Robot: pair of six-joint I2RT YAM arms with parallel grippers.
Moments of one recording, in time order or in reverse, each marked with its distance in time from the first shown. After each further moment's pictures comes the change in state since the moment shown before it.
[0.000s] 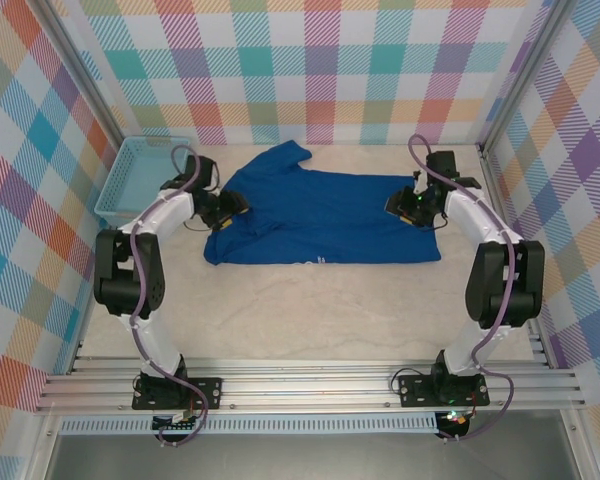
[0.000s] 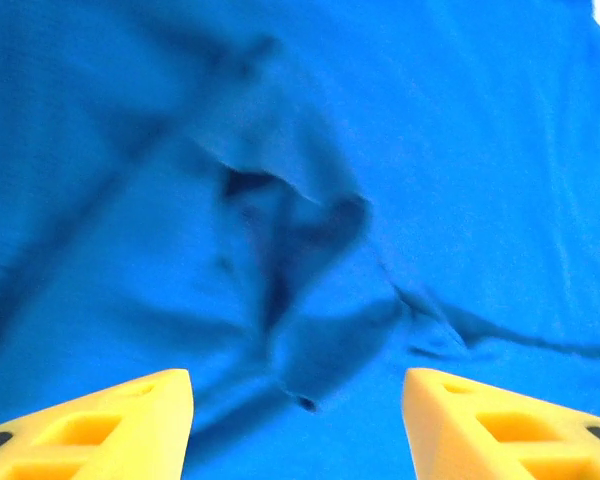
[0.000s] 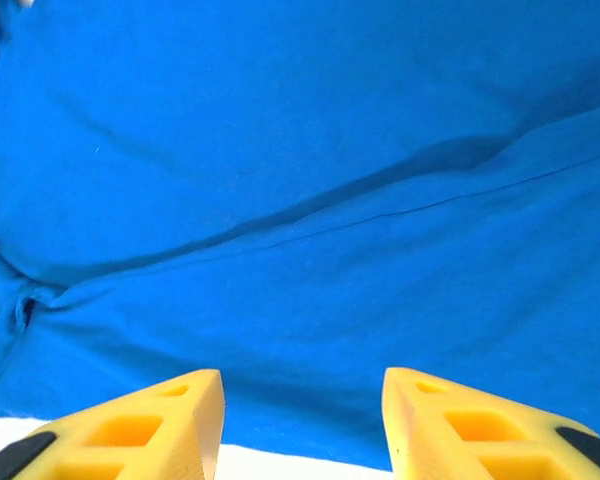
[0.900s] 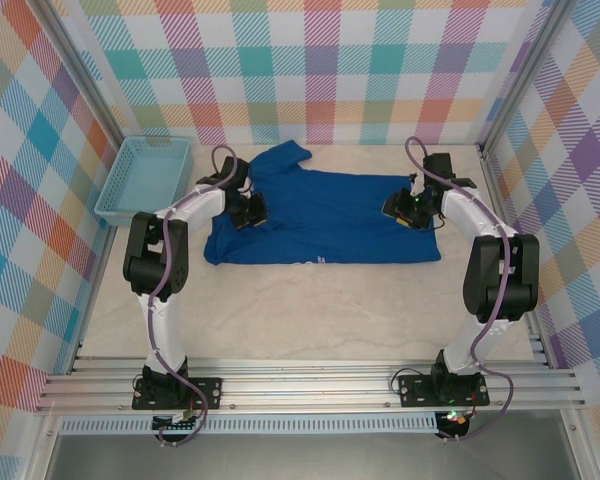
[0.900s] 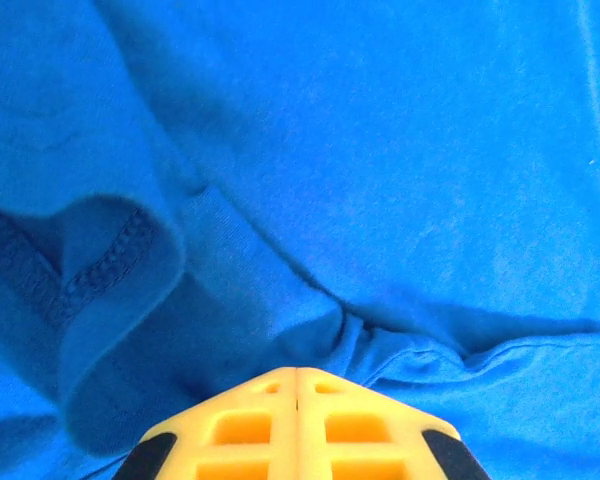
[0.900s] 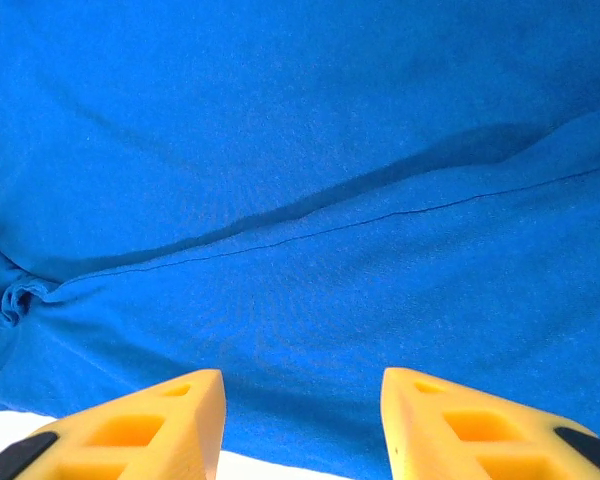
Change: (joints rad) left arm -0.111 0.210 0.169 -0.013 -0.029 0.036; right arm 0.003 0.044 0.000 0.021 -0.025 0.000
